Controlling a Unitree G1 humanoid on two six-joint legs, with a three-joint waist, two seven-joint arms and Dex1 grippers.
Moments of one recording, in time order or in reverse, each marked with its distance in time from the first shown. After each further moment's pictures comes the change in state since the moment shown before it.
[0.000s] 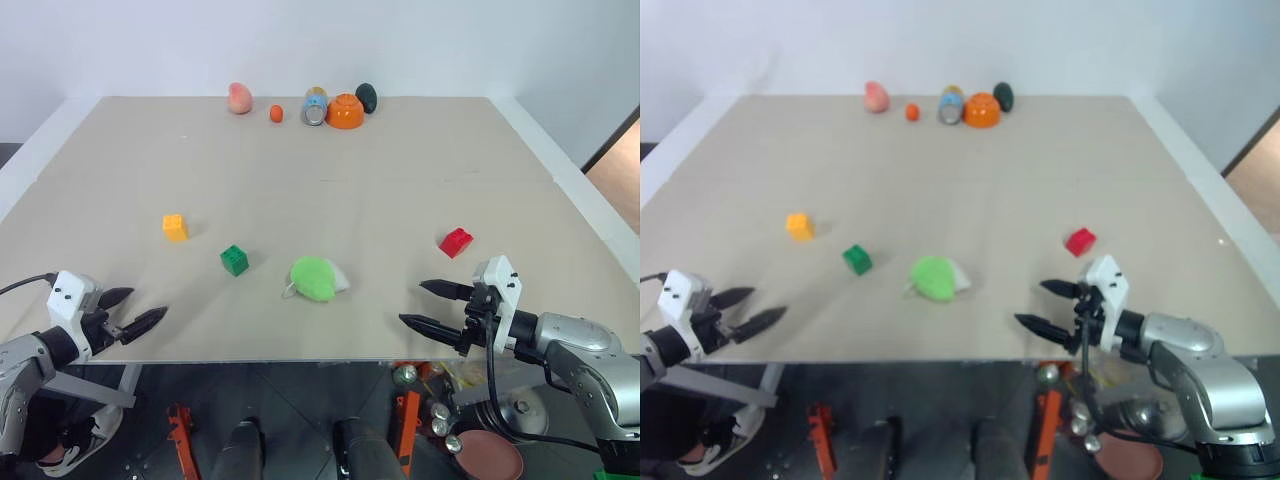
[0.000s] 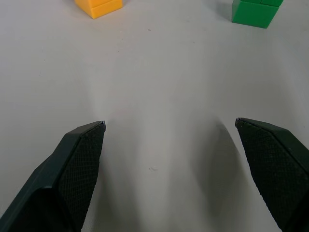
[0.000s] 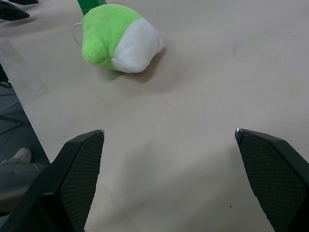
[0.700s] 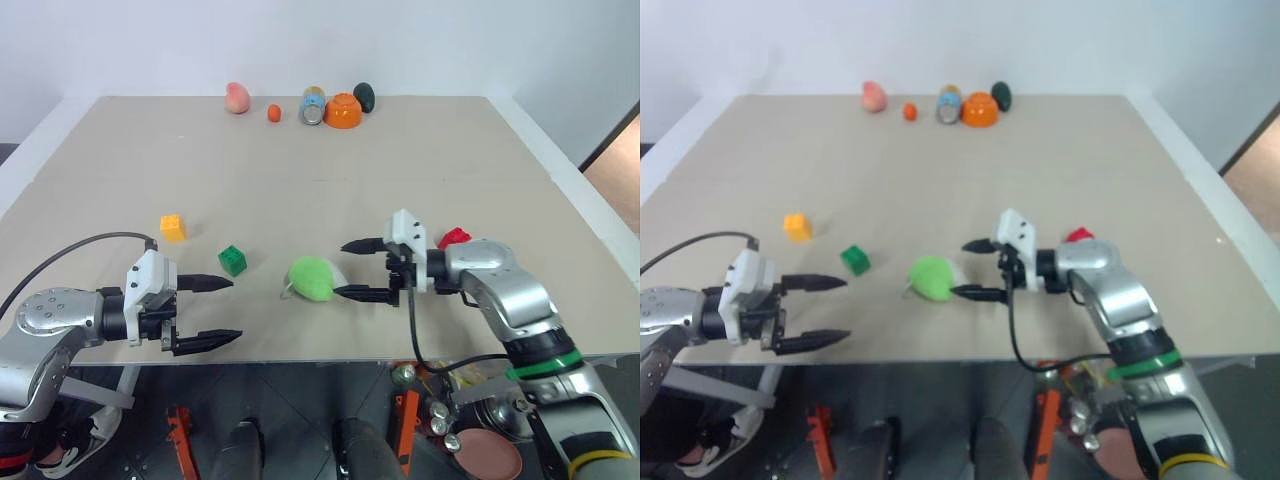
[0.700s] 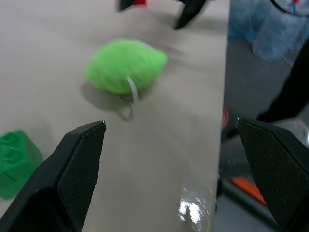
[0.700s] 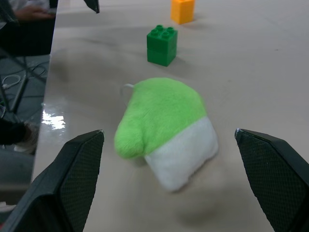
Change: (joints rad) left arm -0.162 0.106 -0.241 -0.325 -0.120 0.037 -0.327; right arm -0.589 0.162 0.425 0.401 -0.215 -0.204 0.222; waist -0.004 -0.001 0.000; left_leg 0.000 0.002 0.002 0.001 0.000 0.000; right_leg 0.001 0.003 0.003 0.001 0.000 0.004
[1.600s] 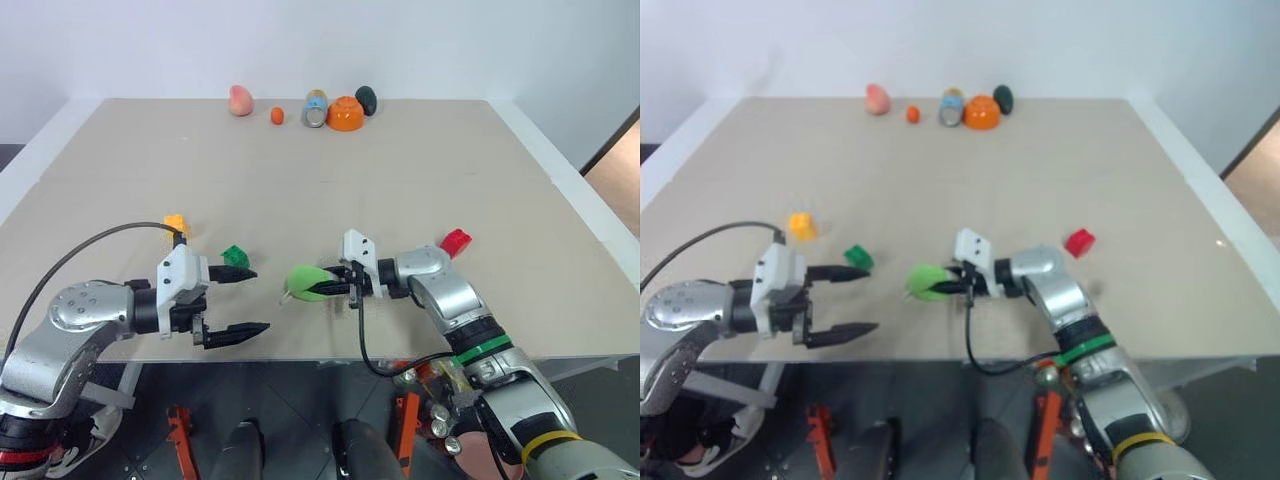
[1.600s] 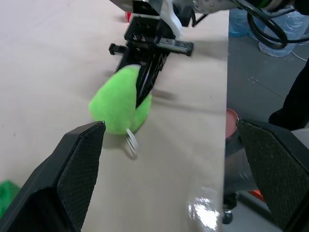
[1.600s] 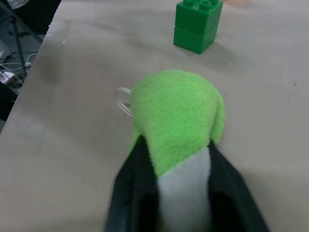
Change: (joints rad) left arm -0.097 -0.060 -0.109 -0.078 0.033 0.023 0.132; right arm -0.061 0.206 0.070 0.277 -0.185 -0.191 0.029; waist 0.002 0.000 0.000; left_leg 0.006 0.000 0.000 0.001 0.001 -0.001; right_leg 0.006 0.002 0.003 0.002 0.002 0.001
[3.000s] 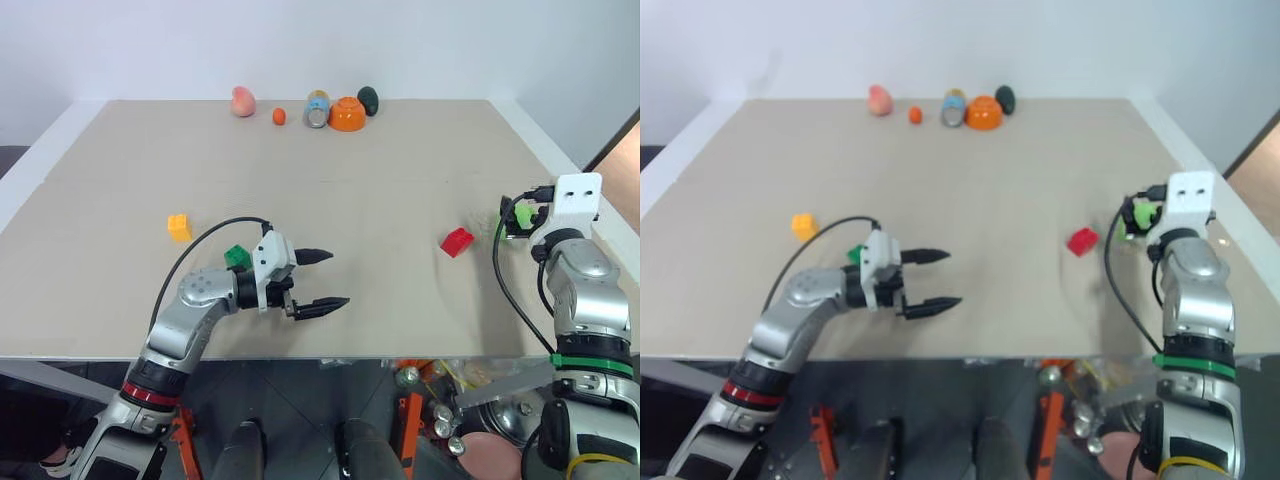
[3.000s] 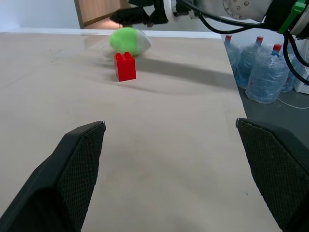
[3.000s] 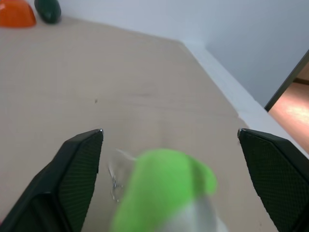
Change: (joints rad) left arm -0.252 -0.437 -0.247 0.346 0.199 -0.175 0.063; right arm 0.107 -0.218 -0.631 0.010 -0.026 0.102 -0.975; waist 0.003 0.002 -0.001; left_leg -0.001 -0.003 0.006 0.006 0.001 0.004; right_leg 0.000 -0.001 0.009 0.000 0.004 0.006
